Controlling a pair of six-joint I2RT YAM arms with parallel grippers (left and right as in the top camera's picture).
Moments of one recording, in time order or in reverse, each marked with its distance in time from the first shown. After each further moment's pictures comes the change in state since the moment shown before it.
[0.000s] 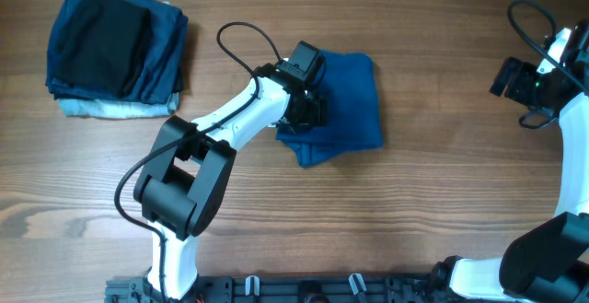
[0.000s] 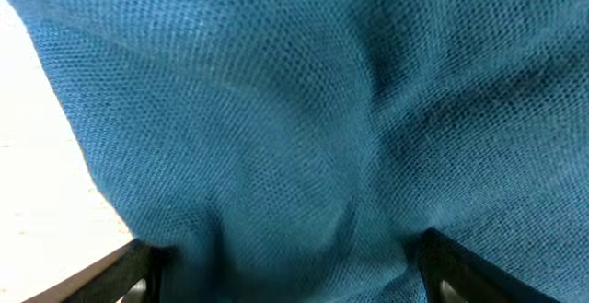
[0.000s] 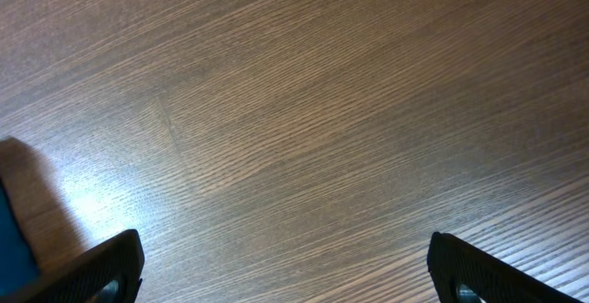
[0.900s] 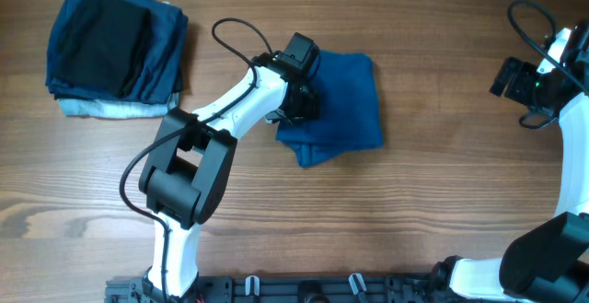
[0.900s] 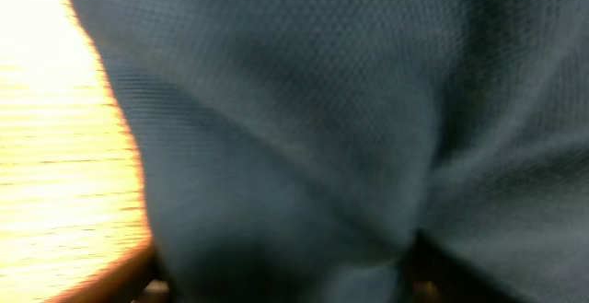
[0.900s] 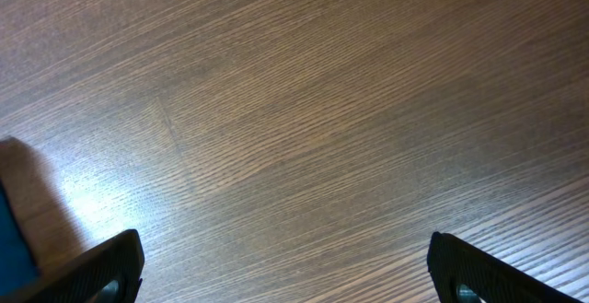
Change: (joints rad) left arm 0.036 0.061 0.088 -0.086 0.013 -0.021; right arm 0.000 0.000 0.000 0.000 0.000 0.000
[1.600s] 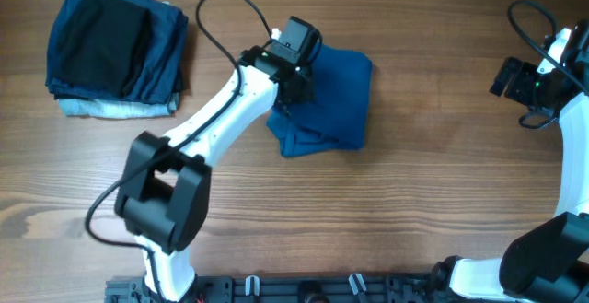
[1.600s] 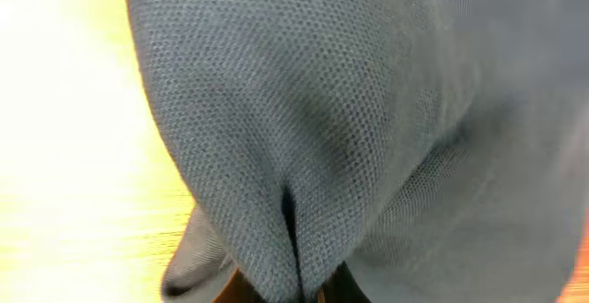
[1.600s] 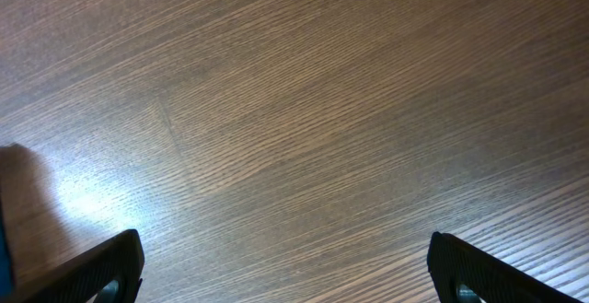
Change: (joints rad) left arm -0.002 -0.172 0.008 0.037 -0.159 0.038; right arm 0.000 0.000 0.000 0.000 0.000 0.000
